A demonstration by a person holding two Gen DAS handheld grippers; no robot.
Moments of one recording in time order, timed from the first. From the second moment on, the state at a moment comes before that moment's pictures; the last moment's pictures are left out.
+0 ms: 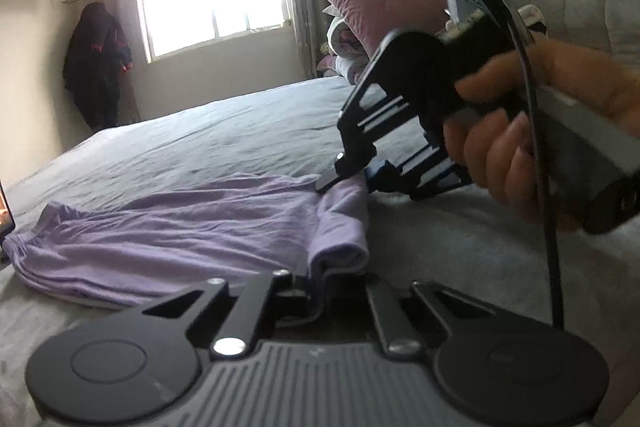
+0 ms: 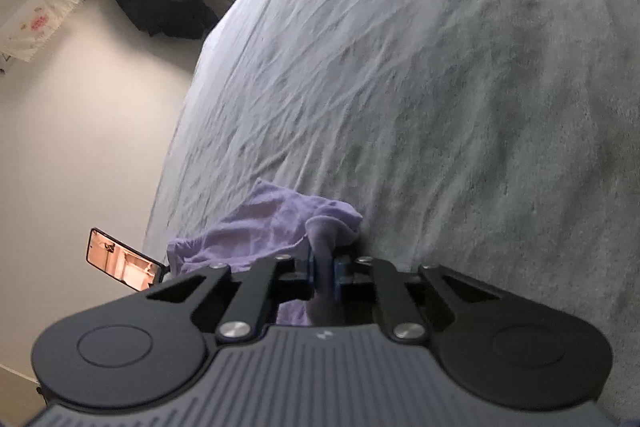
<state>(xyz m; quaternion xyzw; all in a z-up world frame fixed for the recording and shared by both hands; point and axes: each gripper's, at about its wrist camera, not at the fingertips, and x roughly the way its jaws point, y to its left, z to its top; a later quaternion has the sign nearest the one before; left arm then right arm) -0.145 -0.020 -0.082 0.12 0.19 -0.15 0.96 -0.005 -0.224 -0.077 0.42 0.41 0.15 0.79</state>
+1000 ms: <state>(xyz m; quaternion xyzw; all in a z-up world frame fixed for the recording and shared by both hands) -0.161 -0.091 -0.060 -0.07 0.28 -0.26 0.92 -0.092 -0.308 -0.058 0.46 0.39 0.05 0.79</state>
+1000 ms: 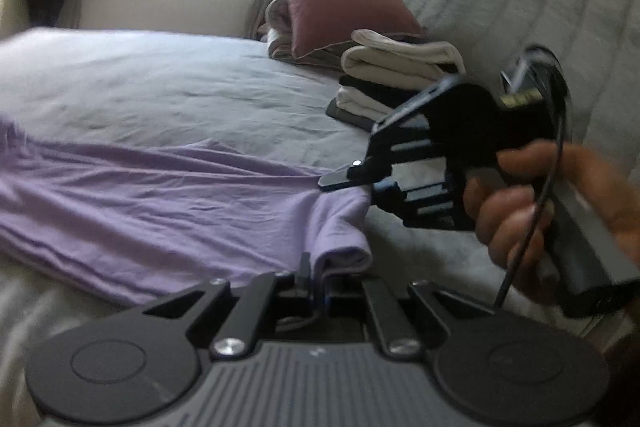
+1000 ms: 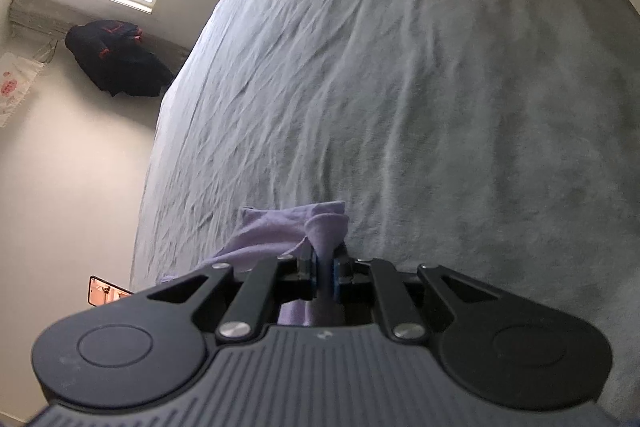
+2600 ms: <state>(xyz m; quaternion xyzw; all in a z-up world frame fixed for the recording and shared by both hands) -0.102 0.138 -0.070 -0.37 0.23 0.01 0.90 0.063 -0.079 -0.032 0.30 0.40 0.20 0.84</state>
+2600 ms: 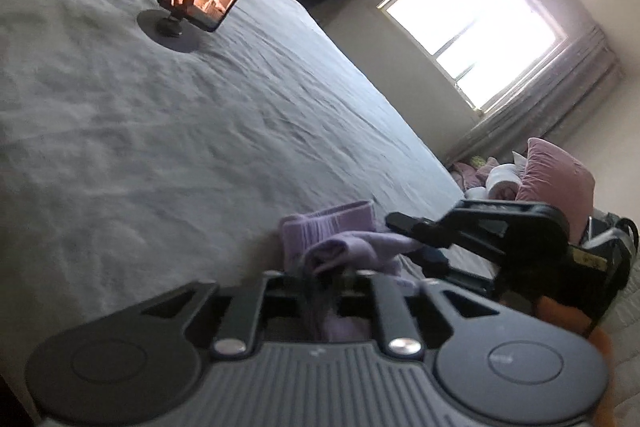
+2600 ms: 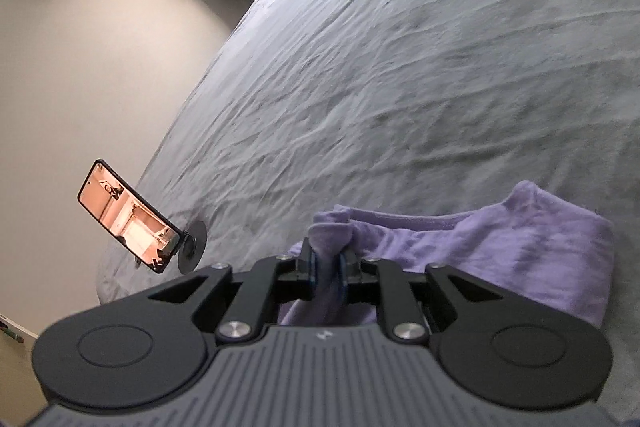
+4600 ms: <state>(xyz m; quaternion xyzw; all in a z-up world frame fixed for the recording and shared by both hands) 0.025 0.159 -0.026 -0.13 0.25 -0.18 0.94 -0.006 -0.103 -0.050 -0.06 0.31 0.25 0.92</state>
